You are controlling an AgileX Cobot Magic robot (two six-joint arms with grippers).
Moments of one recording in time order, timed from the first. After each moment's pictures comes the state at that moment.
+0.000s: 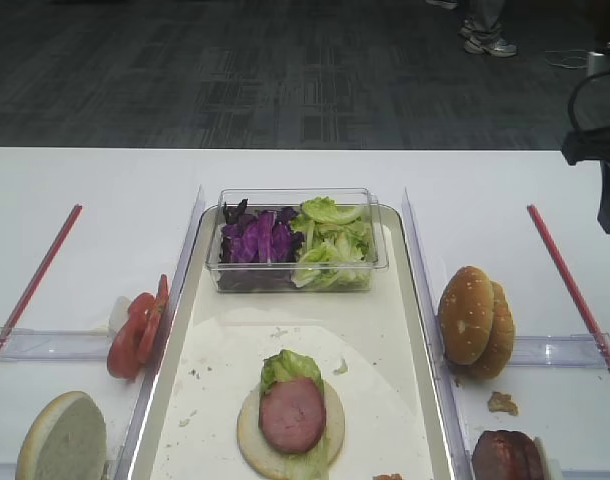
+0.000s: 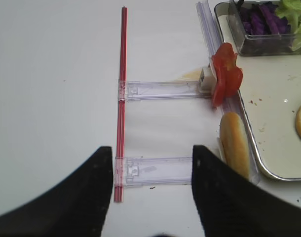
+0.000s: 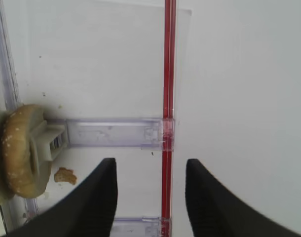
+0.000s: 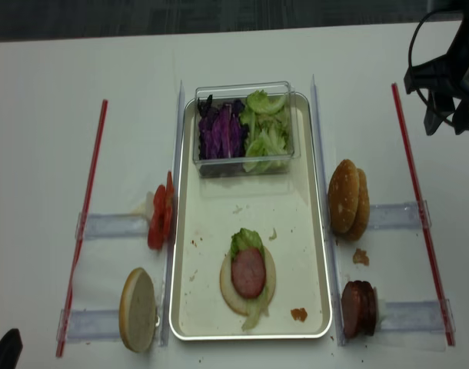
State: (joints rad) left arm 0.02 -0.02 -0.48 -0.03 1.18 -0.02; right arm -0.03 1.67 -1.31 0.09 1.22 -0.06
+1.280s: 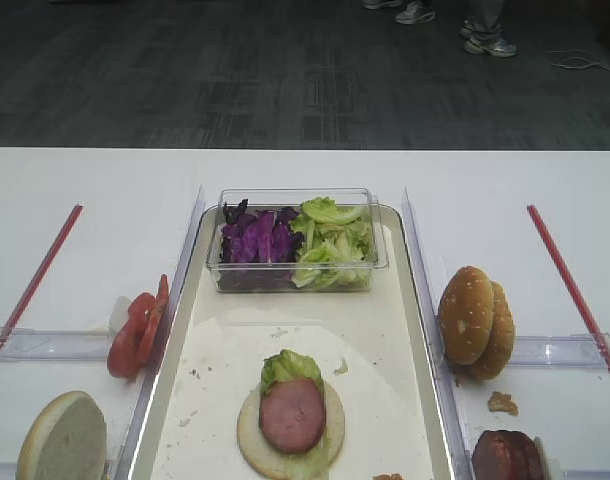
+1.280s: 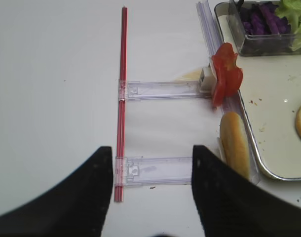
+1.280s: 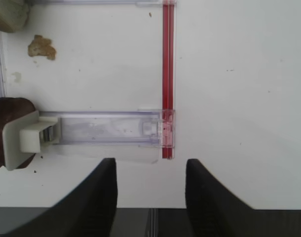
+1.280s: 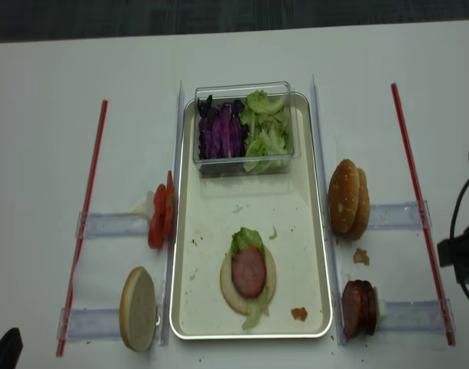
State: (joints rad) left arm 0.02 -0.02 -0.48 -0.03 1.18 -0.02; right arm -0.03 1.01 -0.59 0.10 1.05 -0.06
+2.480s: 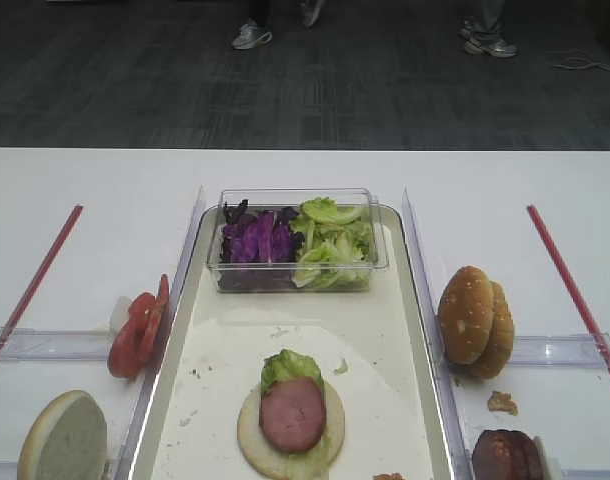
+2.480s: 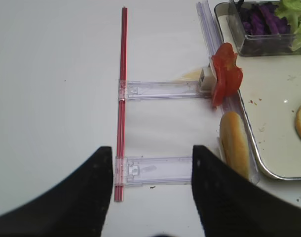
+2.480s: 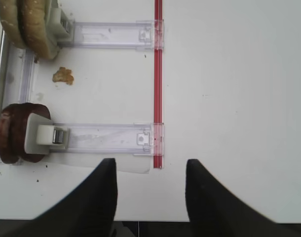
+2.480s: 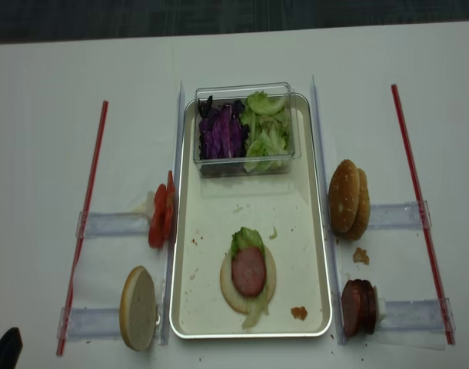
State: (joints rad) left arm 0.02 -0.02 -0.48 -0.03 1.18 -0.02; right arm -0.03 0.41 -0.47 0.06 1.13 -0.06
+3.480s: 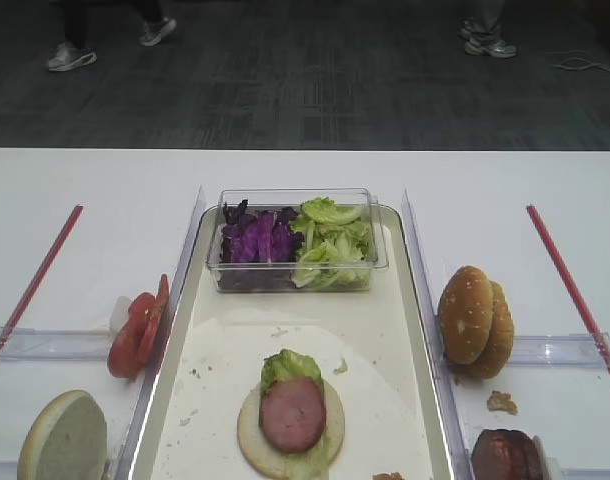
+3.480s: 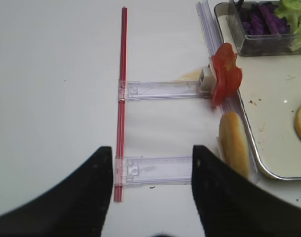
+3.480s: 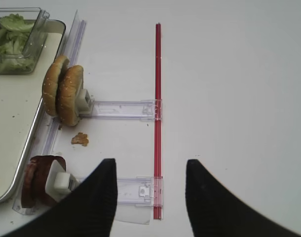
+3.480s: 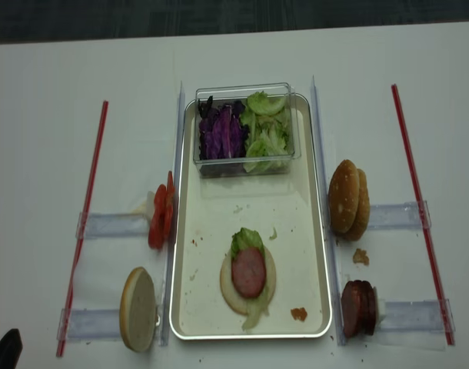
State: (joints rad) left arm 0.02 -0.02 -0.48 -0.03 1.18 -0.02; right arm -0.03 -0.02 -0.47 0.06 1.15 -0.06
